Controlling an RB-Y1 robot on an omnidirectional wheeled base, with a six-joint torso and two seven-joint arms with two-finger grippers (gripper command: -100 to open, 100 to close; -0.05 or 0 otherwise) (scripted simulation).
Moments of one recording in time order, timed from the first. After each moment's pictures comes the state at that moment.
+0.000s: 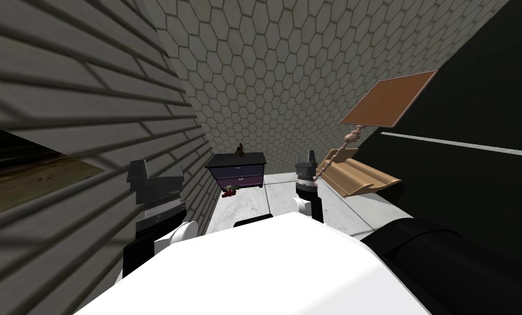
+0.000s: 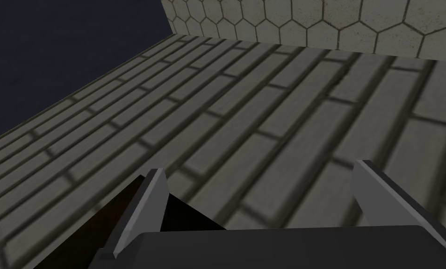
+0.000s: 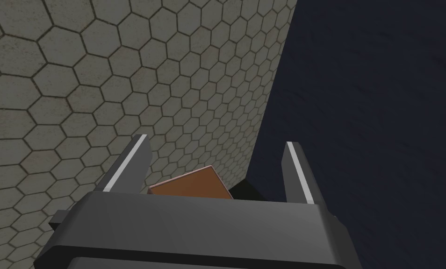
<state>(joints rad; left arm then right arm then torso) 0.54 -0.04 0.05 -2.33 0.11 -0.47 -0.04 0.51 0.03 -0.06 -2.27 -0.12 -0.54 0.03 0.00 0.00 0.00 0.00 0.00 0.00</state>
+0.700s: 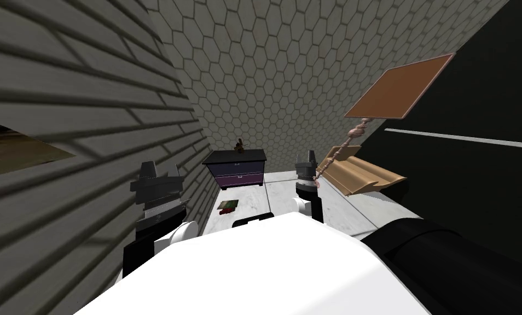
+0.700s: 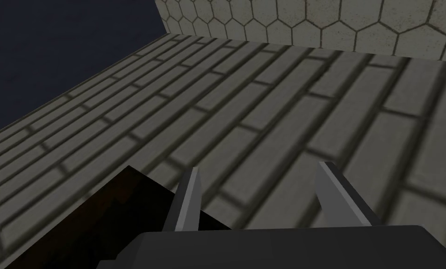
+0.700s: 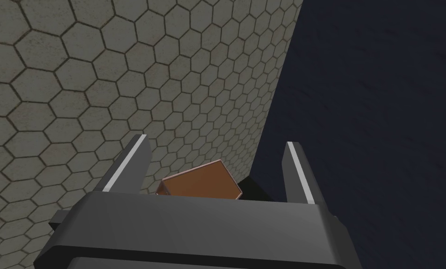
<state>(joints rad) 0.54 -0.04 0.05 -2.33 0.11 -0.47 -0.04 0.51 0.03 -0.06 -2.27 -0.12 -0.54 0.03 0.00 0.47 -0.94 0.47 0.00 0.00</state>
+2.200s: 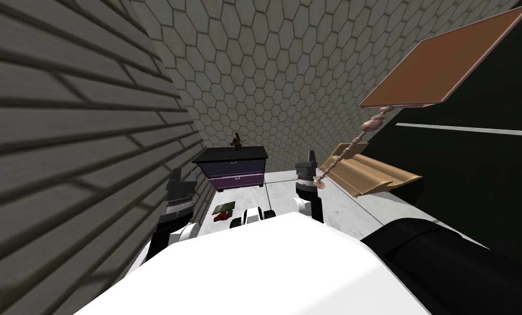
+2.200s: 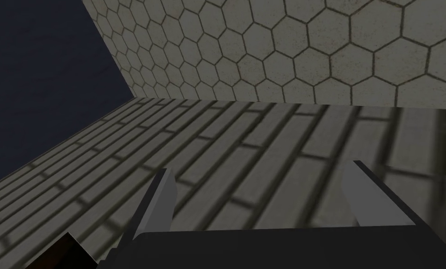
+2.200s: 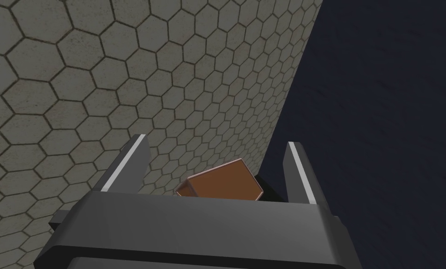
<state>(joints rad) 0.47 0.16 0.04 -2.04 0.08 -0.61 -0.04 0.51 0.03 -0.06 -2.27 -0.12 -0.54 0.03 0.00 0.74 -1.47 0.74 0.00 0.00</state>
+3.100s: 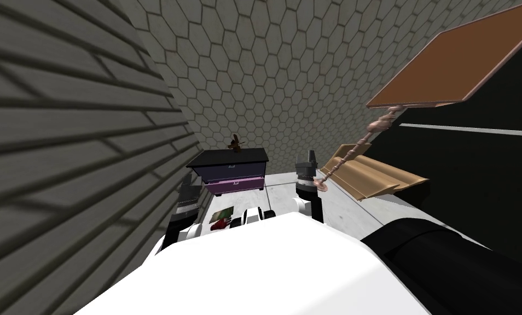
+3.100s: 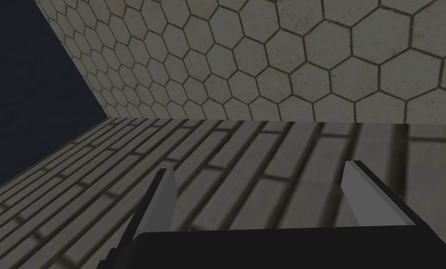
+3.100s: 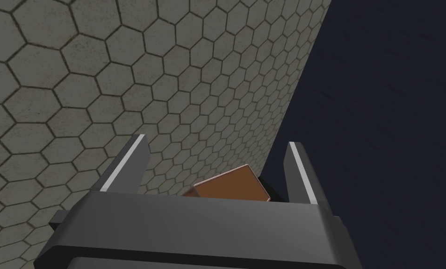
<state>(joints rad) 0.40 0.19 0.04 -1.80 0.05 -0.72 -0.03 0.51 0.03 -0.06 -2.27 -0.12 -0.54 0.03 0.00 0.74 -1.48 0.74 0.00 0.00</state>
